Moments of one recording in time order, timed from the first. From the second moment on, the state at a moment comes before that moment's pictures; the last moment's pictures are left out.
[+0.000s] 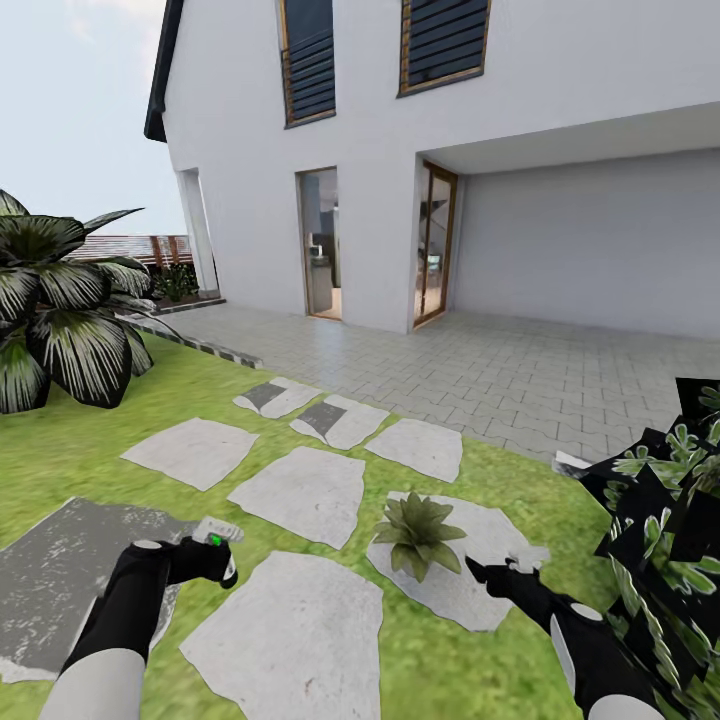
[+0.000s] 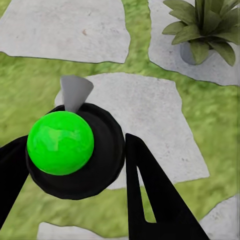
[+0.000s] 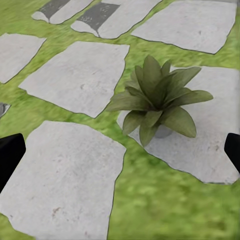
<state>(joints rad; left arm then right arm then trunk) -0.56 -0.05 0.55 -0.96 -0.87 0.42 -0.81 -0.50 -0.01 -0.56 -0.67 0.32 0.07 0.57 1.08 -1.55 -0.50</state>
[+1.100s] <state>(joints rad) -0.56 -0.05 0.55 -0.96 -0.87 0.43 -0.82 -0.50 -0.01 -0.56 -0.67 0.32 0.08 0.57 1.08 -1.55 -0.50</state>
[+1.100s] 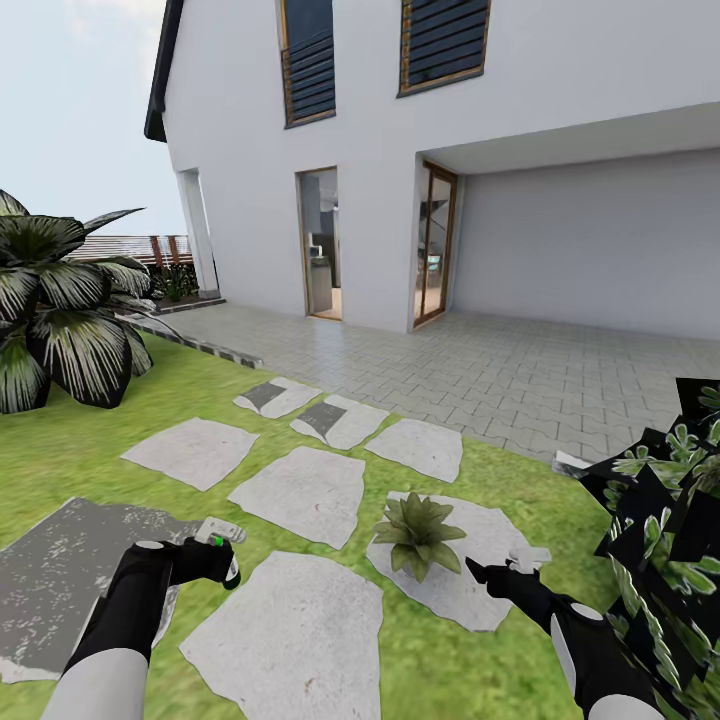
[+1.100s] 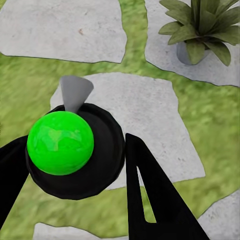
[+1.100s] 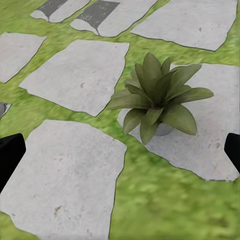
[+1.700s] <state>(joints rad) -0.56 -0.06 0.55 -0.95 -0.86 0.43 -0.82 -0.50 -0.01 -0.56 -0.67 0.32 0.08 0.56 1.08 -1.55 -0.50</state>
